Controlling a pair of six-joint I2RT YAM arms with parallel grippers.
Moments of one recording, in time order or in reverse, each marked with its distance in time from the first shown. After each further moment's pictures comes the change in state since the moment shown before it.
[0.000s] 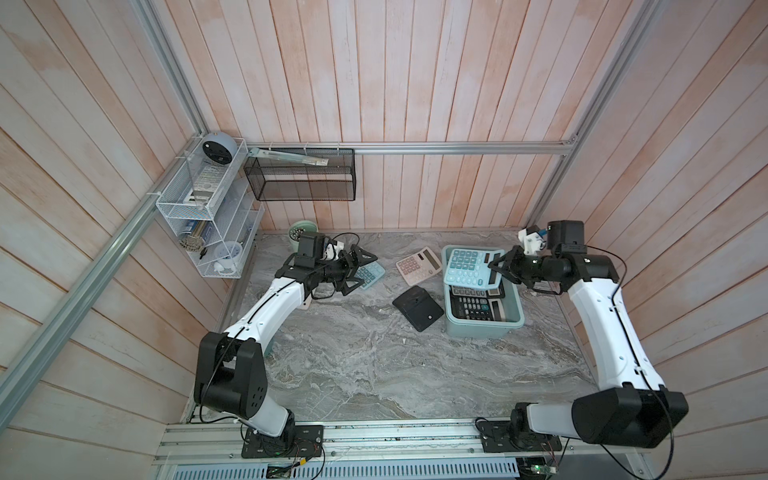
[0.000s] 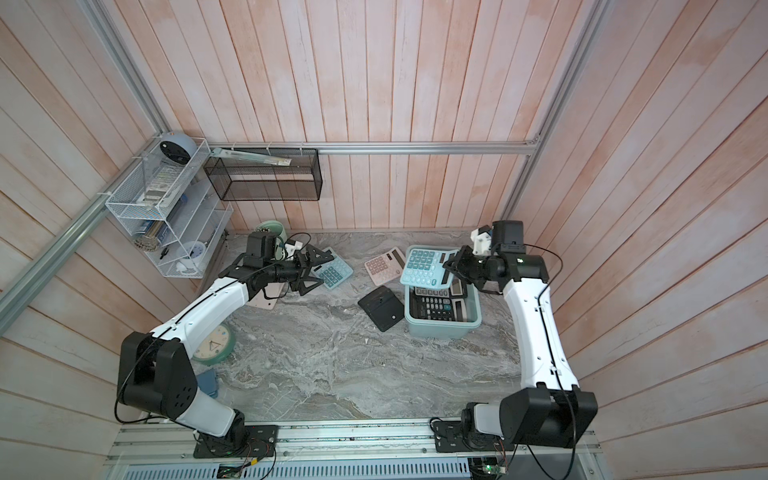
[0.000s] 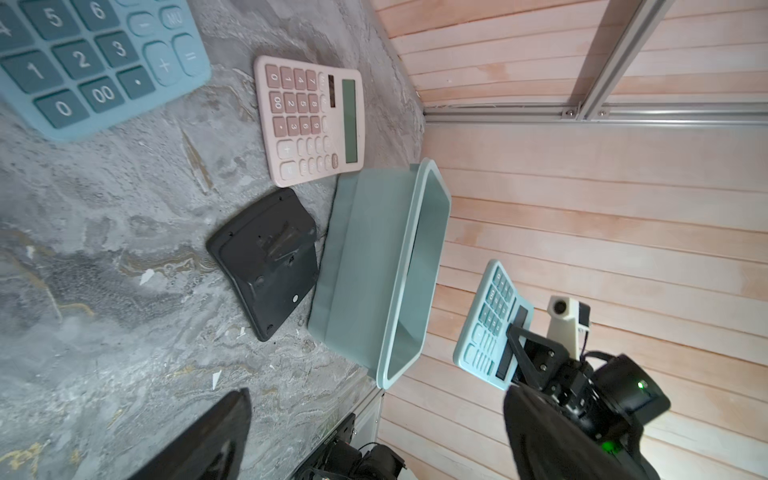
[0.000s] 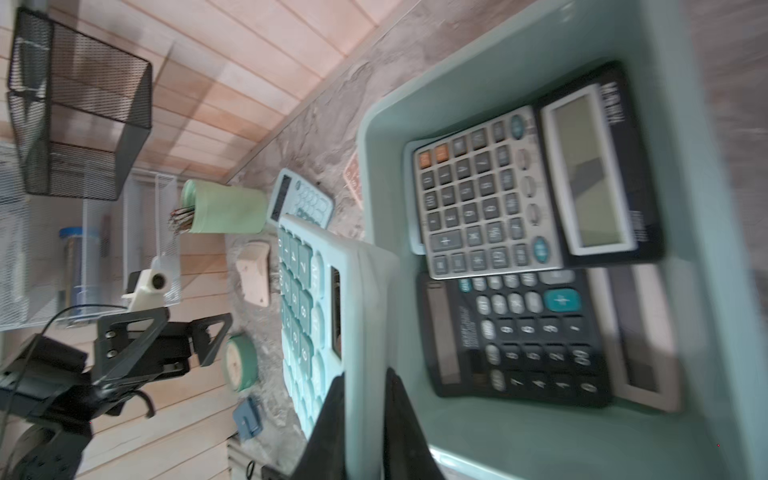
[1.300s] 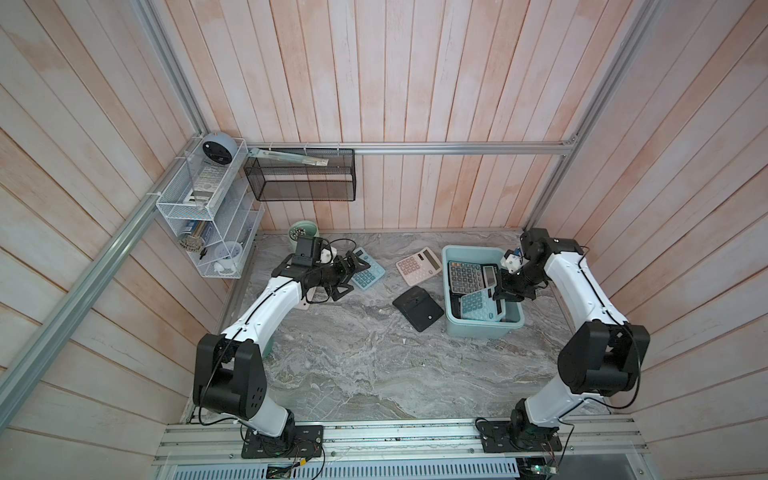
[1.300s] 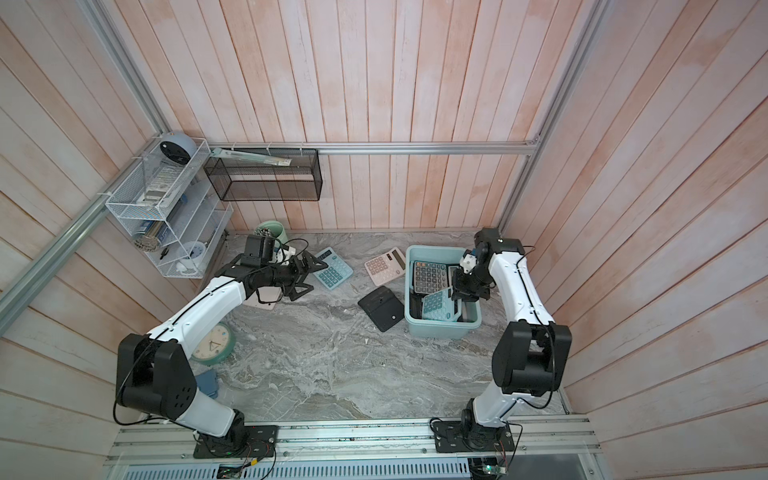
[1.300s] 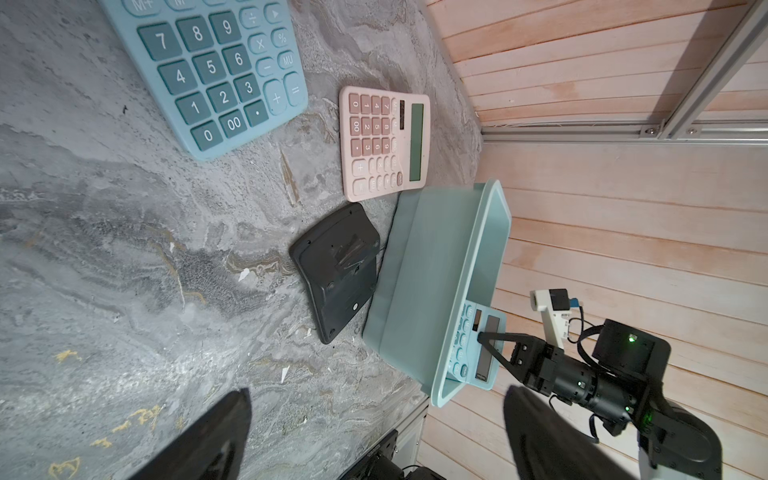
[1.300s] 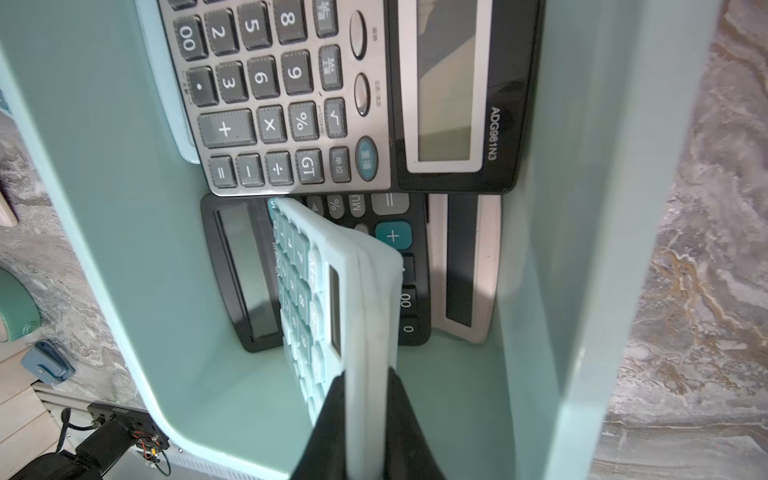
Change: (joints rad) left arm 0.013 -0.005 0.018 -0.163 -0.111 0.119; right arm 0.023 0.340 0.080 -0.305 0.222 -0.351
